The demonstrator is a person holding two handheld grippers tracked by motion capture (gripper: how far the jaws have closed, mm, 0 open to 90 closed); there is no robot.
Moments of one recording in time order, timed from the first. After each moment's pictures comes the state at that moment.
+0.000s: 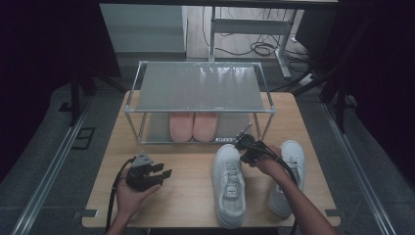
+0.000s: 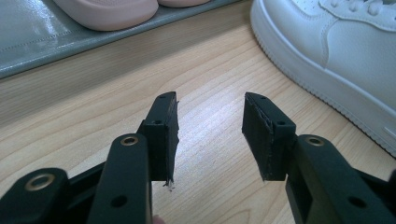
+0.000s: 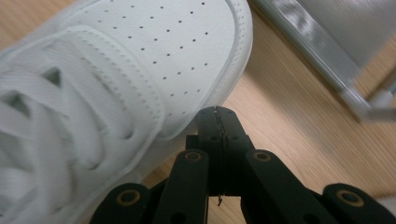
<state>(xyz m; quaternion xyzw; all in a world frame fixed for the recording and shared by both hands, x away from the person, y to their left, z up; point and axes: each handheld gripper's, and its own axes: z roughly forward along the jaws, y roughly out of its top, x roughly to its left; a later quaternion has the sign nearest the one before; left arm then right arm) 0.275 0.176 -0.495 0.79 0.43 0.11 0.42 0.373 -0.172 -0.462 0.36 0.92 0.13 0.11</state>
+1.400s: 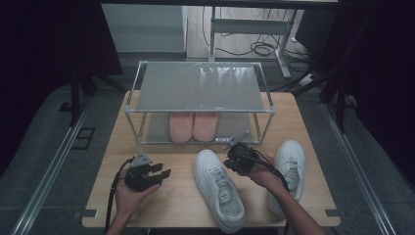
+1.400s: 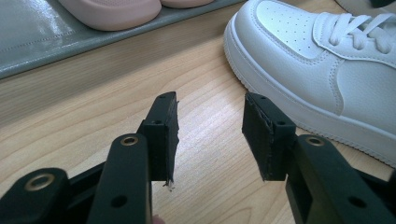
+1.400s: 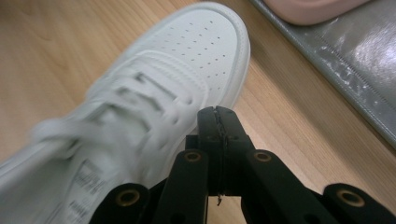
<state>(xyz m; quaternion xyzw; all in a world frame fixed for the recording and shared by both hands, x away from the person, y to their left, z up) 0.273 0.178 -0.494 0.79 0.44 0.11 0.42 0.325 -0.156 -0.436 0.29 0.92 0.26 0.09</state>
